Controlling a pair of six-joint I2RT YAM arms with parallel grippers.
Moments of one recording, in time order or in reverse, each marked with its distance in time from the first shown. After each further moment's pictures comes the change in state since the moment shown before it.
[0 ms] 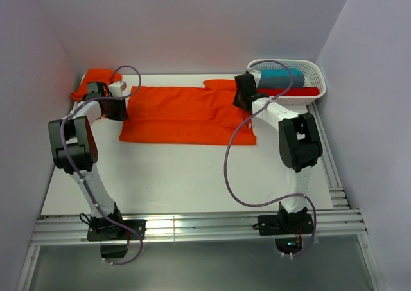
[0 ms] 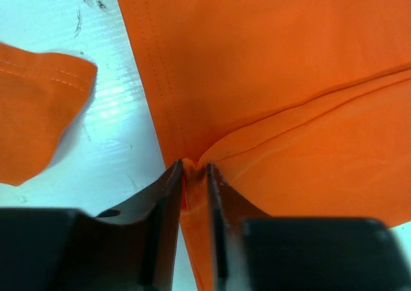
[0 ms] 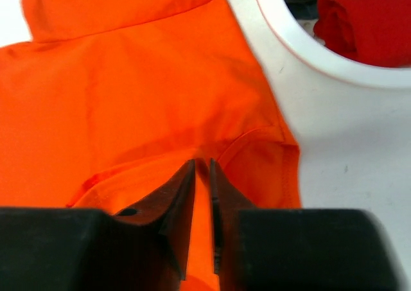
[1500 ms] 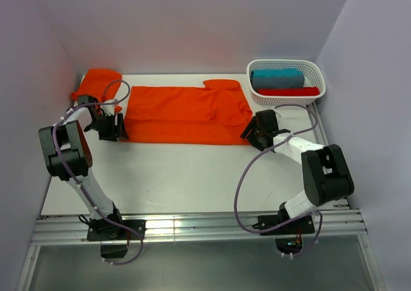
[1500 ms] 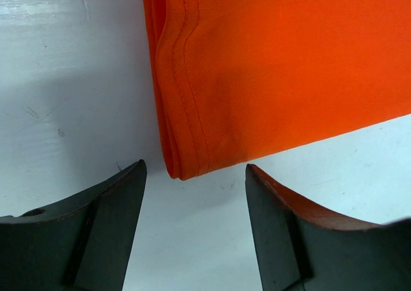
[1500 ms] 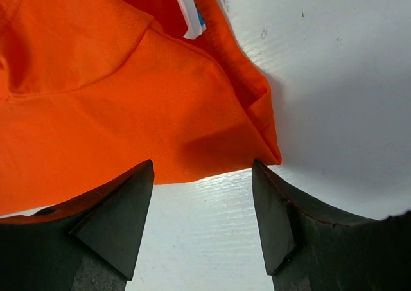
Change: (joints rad) left arm 0.100 -0.069 -0.110 -0.290 0.050 -0.020; right arm -0.083 -0.431 -0.656 0.051 -0.258 0.342
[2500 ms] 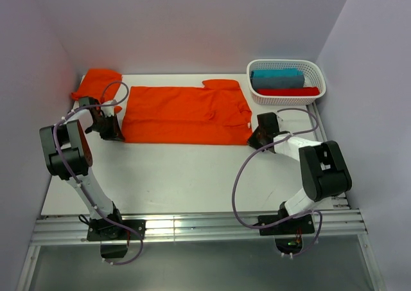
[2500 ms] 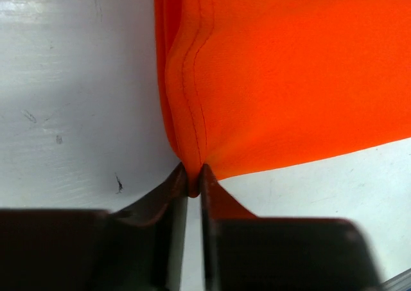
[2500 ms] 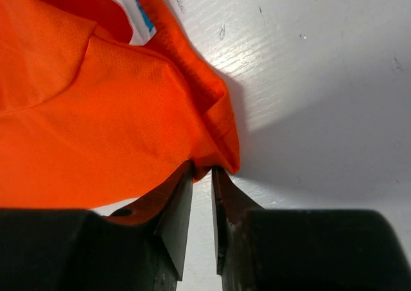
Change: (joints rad) left arm 0.000 0.011 -0.035 0.073 -0.002 -0.098; right arm -0.030 0.043 -0.037 0.043 -0.002 0.030
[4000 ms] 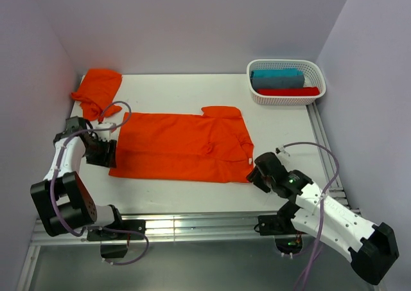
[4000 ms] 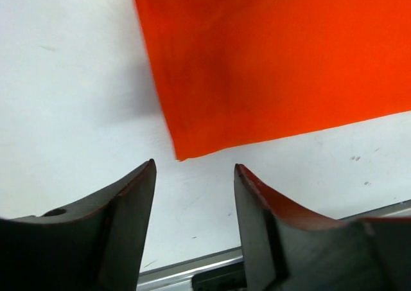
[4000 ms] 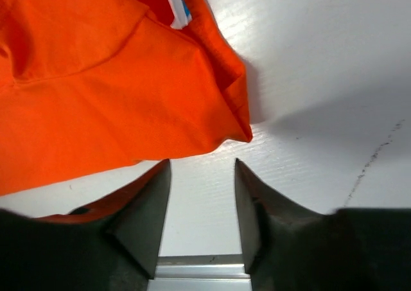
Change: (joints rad) left arm 0.066 -0.577 -0.380 -0.277 -0.166 0.355; right arm 0.440 -0.849 -0.317 -0.600 0.185 0.334
